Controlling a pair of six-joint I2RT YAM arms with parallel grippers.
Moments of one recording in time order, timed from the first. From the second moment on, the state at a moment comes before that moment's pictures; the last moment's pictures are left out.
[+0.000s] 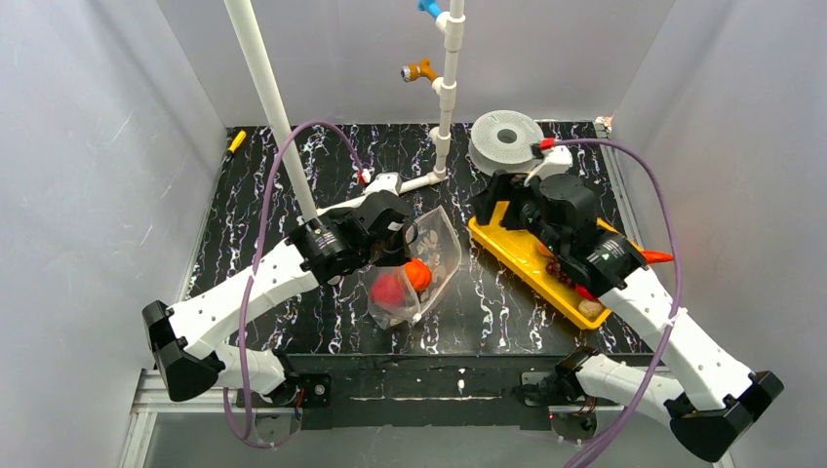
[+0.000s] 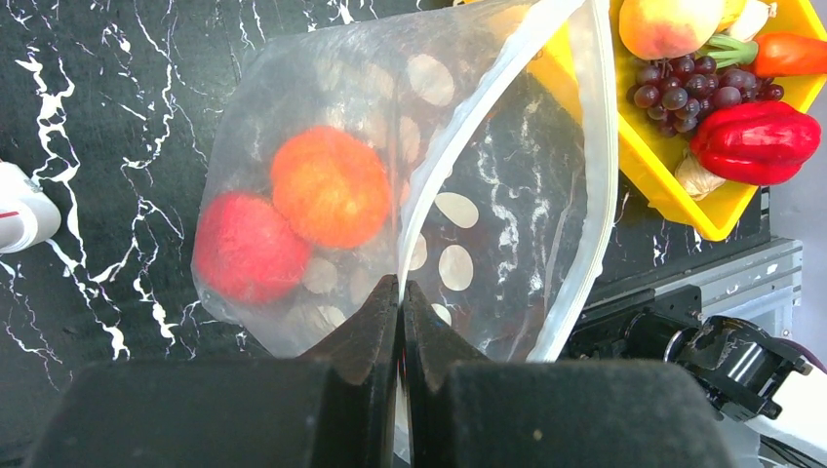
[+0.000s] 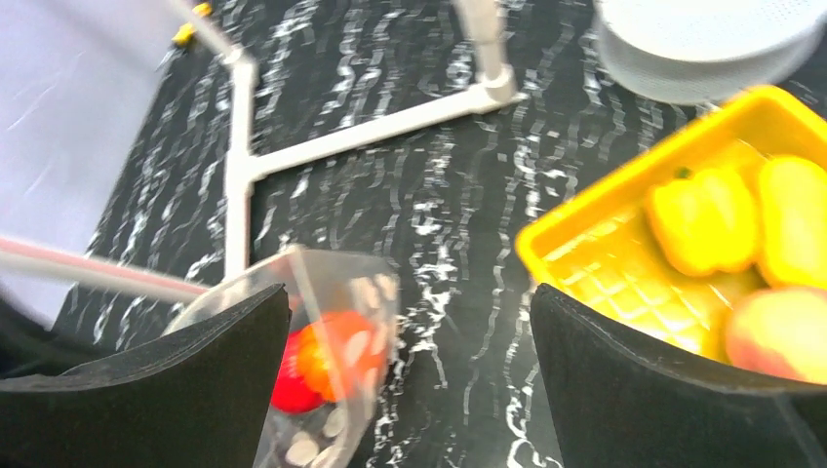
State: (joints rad) left arm -0.96 1.30 1.35 -0.88 -0.30 -0.79; right arm 0.69 0.99 1.12 -0.45 0.20 0.45
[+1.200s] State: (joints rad) left arm -0.96 1.29 1.36 -0.88 -0.29 -0.81; right arm 0.30 1.37 1.08 -0.69 0.39 0.53
